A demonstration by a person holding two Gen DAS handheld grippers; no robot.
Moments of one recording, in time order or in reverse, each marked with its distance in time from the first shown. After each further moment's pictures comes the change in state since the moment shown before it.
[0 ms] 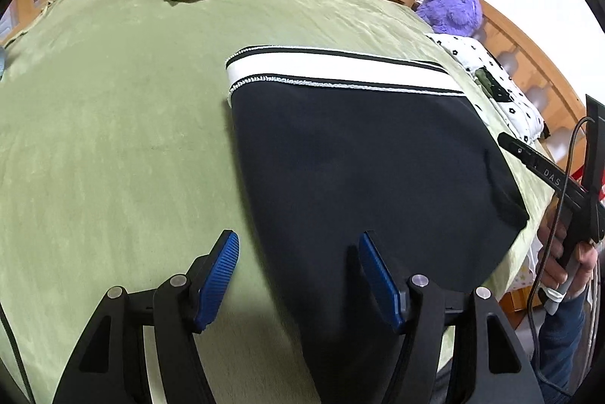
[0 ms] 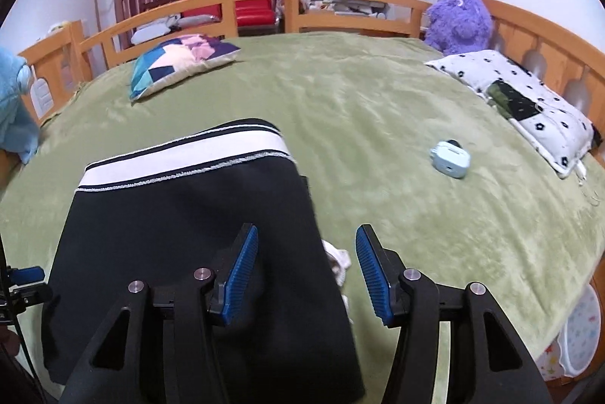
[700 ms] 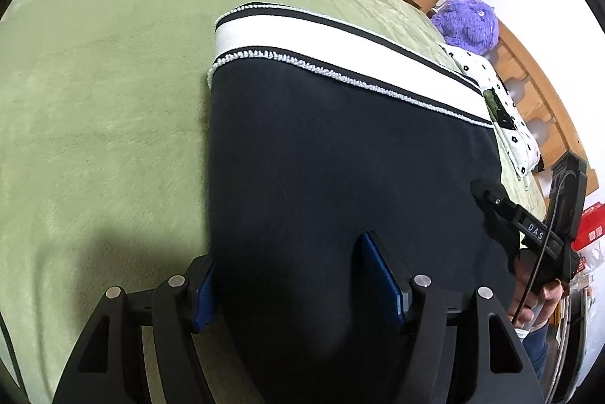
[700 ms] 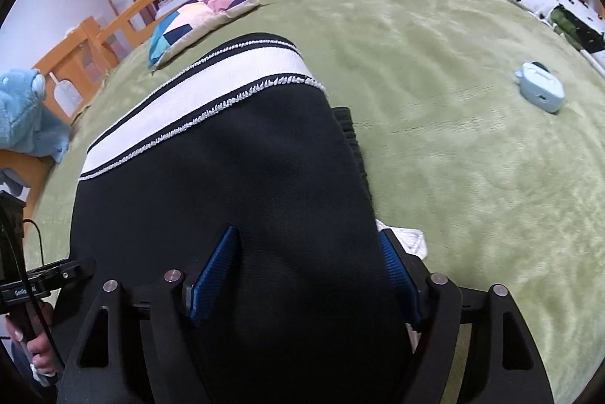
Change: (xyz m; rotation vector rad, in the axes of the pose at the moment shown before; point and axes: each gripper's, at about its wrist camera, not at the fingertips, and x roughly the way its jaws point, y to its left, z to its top) left arm 0.070 0.020 0.017 -0.139 0.045 -0.101; right arm 0.091 -0.014 -0.019 0.094 0.187 0.263
